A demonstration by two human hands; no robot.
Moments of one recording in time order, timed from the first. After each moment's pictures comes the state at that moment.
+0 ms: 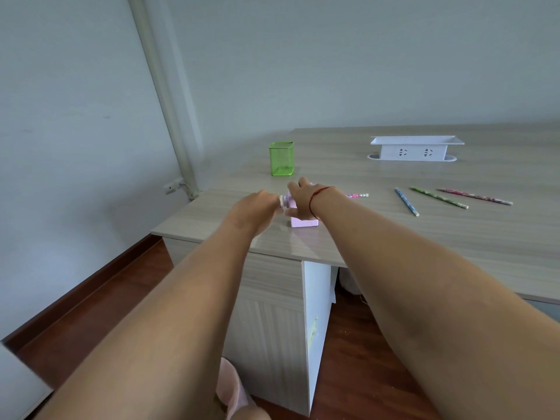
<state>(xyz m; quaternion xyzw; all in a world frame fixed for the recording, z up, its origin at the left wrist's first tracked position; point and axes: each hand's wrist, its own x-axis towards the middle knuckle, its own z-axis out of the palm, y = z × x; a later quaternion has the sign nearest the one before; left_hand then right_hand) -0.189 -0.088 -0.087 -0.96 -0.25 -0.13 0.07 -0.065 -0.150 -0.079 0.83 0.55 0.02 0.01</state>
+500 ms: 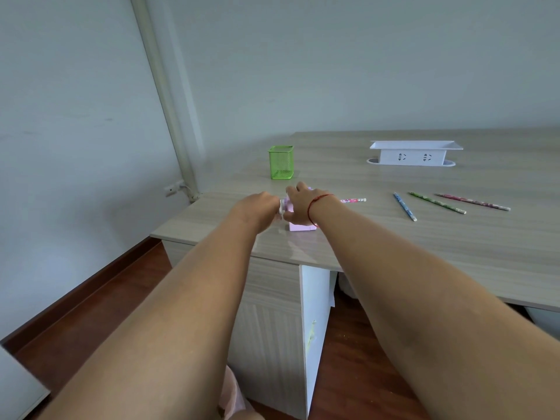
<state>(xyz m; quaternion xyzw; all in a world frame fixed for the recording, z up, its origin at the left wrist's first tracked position) -0.179 -0.089 -0.078 -0.95 -0.32 -0.07 0.02 -0.067 -0.153 -0.079 0.83 0.55 0.02 -0.02</state>
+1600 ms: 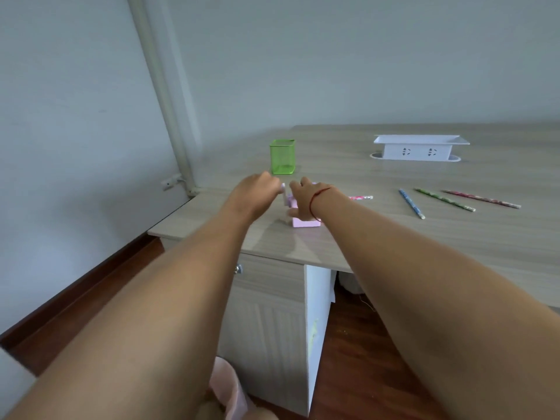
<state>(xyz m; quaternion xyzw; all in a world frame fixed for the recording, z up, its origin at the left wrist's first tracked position) -0.172 -0.061 -0.068 -0.95 -0.23 -0.15 0.17 -0.059 -0.137 -0.080 0.84 0.54 0.04 0.02</state>
